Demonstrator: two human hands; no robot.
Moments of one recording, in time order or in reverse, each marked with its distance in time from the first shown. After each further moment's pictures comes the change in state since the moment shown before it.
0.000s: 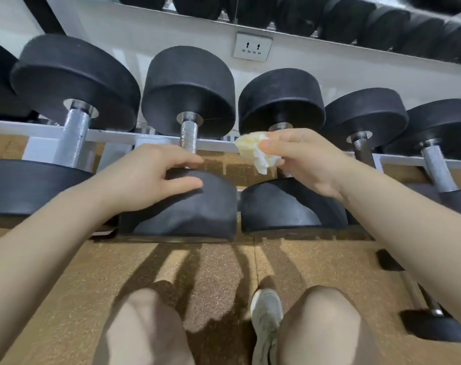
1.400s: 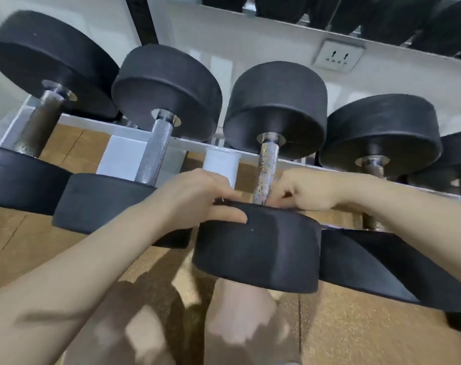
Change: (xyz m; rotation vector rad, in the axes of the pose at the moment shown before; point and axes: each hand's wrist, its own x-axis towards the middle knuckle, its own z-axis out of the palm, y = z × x) left_hand -0.002 -0.081 -0.013 -0.041 -0.165 -0.071; right_hand 0.125 0.013 0.068 -1.129 -0.725 -0.265
